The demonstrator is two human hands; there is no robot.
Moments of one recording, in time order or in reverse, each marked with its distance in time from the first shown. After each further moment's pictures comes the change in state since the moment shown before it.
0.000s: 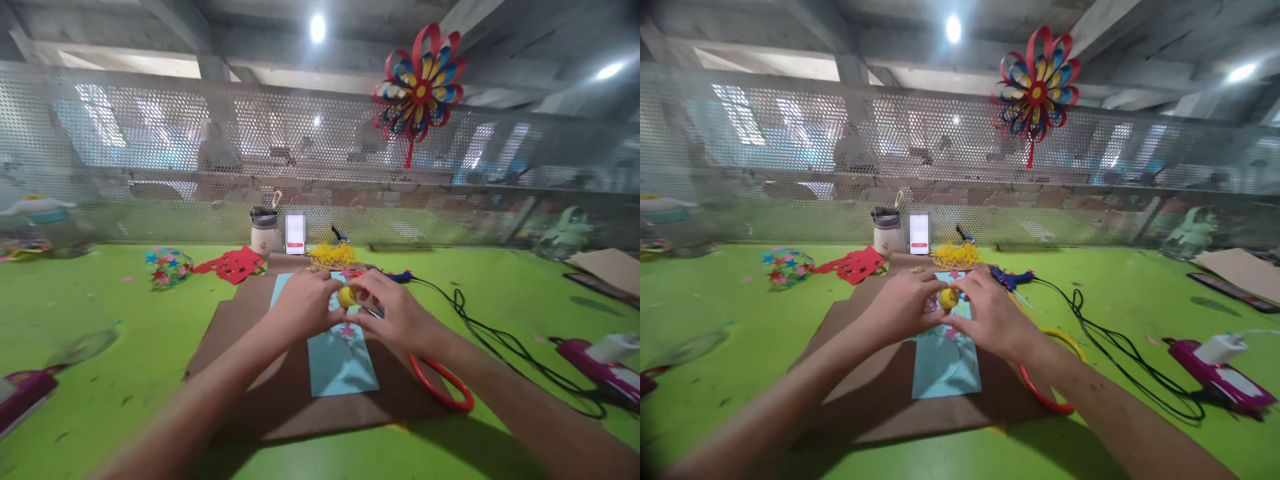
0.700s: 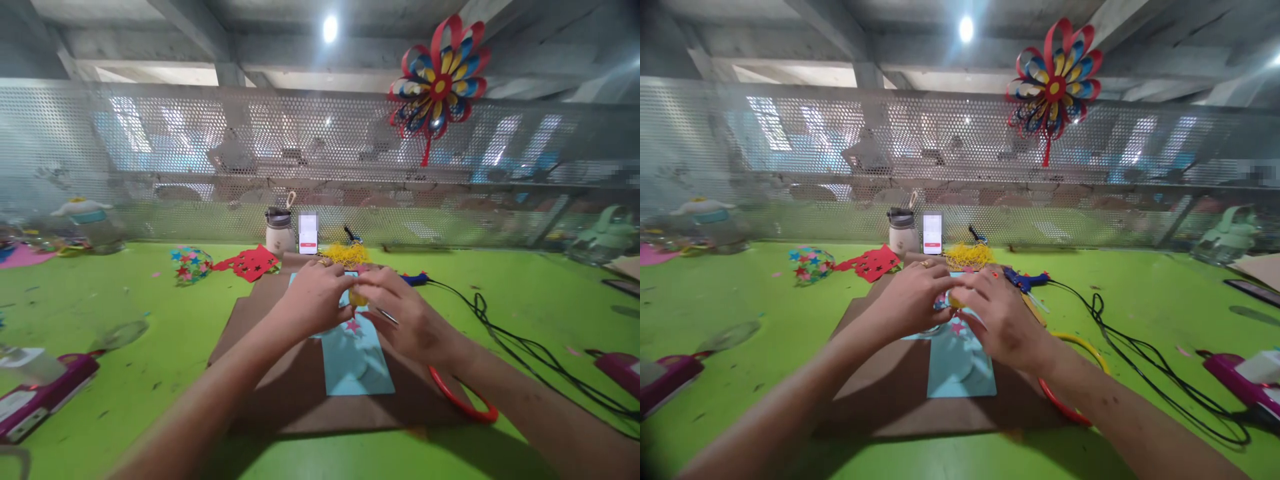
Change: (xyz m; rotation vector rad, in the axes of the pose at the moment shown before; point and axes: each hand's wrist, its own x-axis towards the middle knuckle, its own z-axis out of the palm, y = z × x) left_hand -0.005 -0.007 -0.014 0.080 0.042 0.072; right_hand 0.001 -0.004 0.004 -0.095 0.083 -0.297
